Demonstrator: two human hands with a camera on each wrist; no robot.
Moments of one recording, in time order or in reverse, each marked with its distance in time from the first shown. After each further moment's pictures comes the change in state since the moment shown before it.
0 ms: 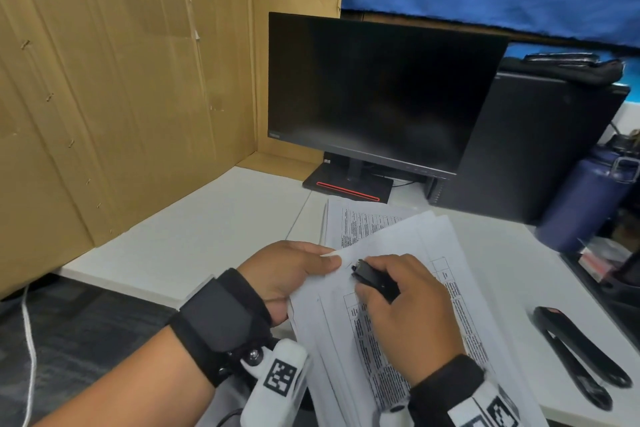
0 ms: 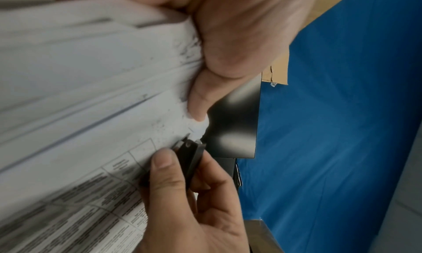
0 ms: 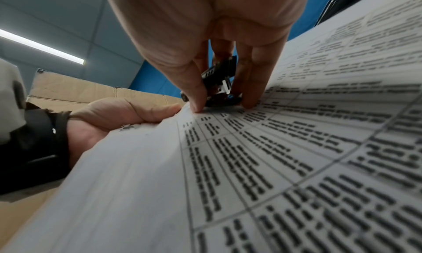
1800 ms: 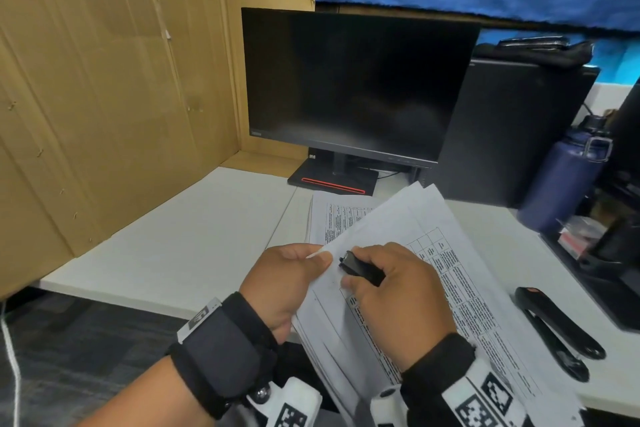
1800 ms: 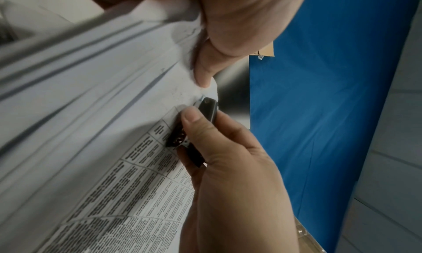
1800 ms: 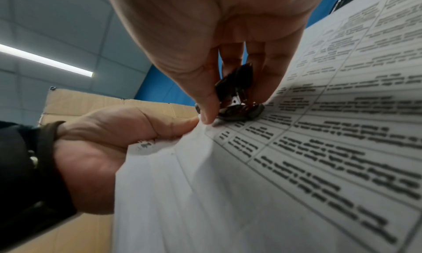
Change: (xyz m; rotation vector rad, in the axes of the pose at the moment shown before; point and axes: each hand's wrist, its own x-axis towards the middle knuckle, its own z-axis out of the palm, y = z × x) left_hand -0.001 -0.026 0.025 0.031 0.140 0.193; right_hand 0.007 -0.015 -0.017 -0.025 -0.055 0.118
